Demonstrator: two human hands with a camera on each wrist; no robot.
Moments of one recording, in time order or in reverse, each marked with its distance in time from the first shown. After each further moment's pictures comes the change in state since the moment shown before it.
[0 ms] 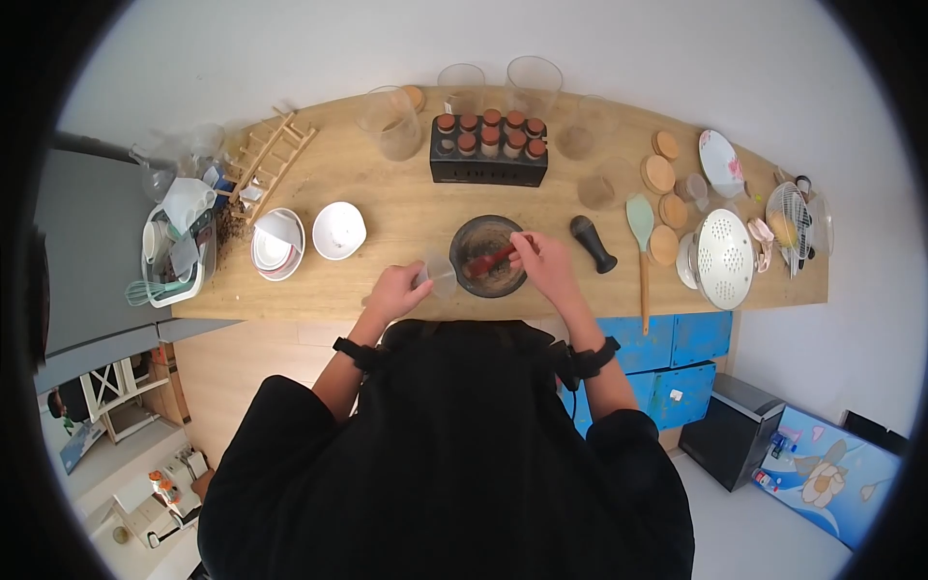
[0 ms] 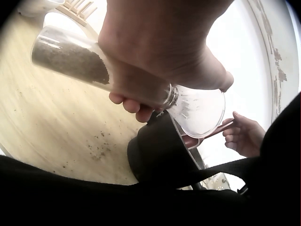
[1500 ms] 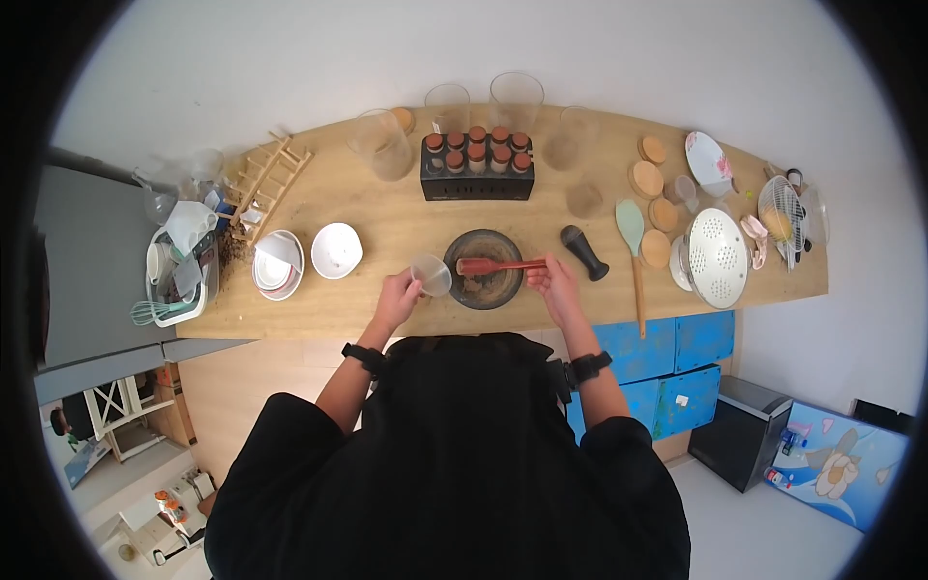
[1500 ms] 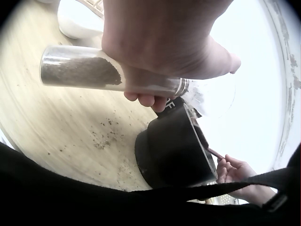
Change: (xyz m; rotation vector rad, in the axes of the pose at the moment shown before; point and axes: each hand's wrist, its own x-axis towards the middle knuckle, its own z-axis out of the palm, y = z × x) left_hand 0.010 -0.014 0.022 -0.350 0.132 -0.027; right_hand -0.007 0.085 -0.027 0.700 0.187 0.267
